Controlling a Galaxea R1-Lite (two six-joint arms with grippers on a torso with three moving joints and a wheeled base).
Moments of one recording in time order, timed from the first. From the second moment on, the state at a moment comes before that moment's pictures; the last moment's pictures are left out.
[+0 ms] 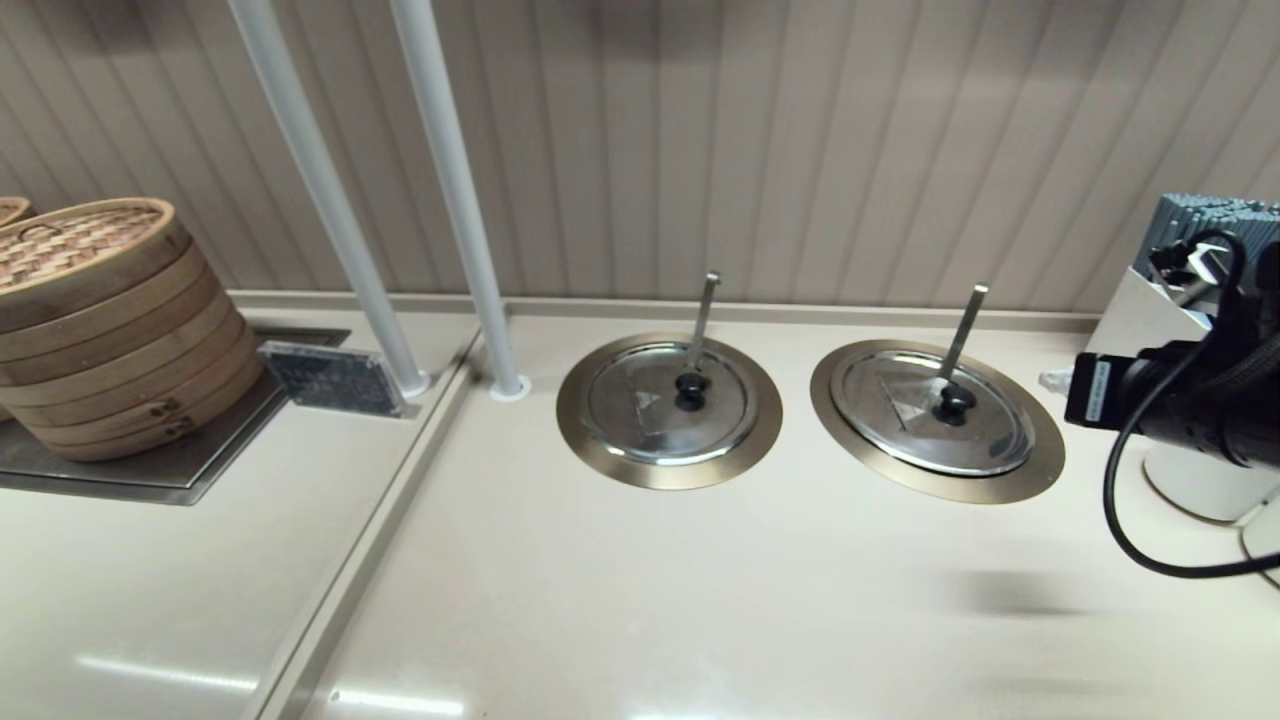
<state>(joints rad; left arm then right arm) 0.00 0.00 0.00 0.00 0.00 0.01 0.02 1.49 -0.85 -0.25 -0.02 0.13</state>
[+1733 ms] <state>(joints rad) 0.00 0.00 0.00 0.00 0.00 0.01 -0.01 2.03 -1.20 -0.46 -0.17 0.13</state>
